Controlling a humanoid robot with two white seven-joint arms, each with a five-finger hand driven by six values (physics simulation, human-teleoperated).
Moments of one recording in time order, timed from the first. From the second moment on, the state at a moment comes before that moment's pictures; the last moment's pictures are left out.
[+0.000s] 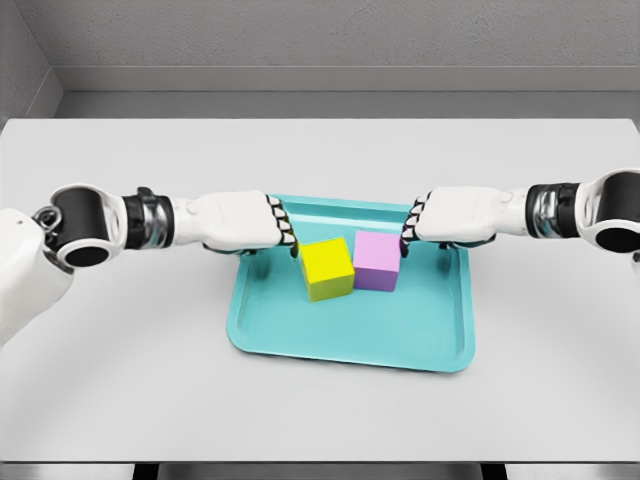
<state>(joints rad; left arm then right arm) -0.68 0.59 -0.73 -1.56 -0.69 -0.61 -0.58 -0.76 -0.77 0.82 -1.52 0.52 -0.61 0.61</state>
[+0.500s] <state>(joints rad) -0.67 0.59 -0.65 -1.53 -0.68 -0.61 -0.58 -0.76 -0.74 0.80 -1.51 0.51 -0.61 0.61</state>
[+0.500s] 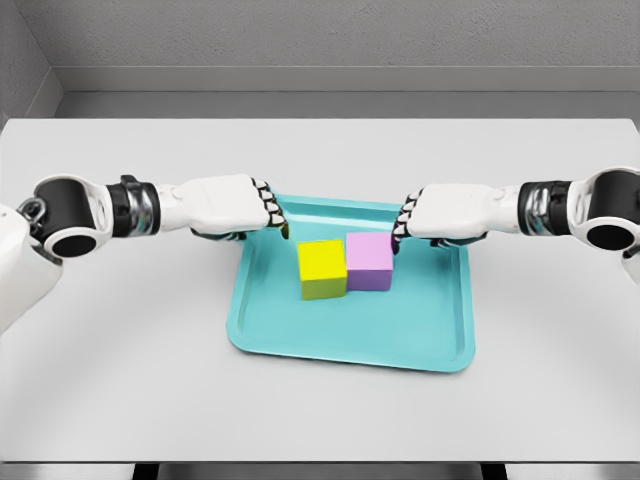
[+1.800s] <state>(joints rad) -0.68 0.69 -0.61 -1.51 -0.62 -0.61 -0.58 -0.74 -0.76 0.81 -1.53 0.49 -0.60 0.61</state>
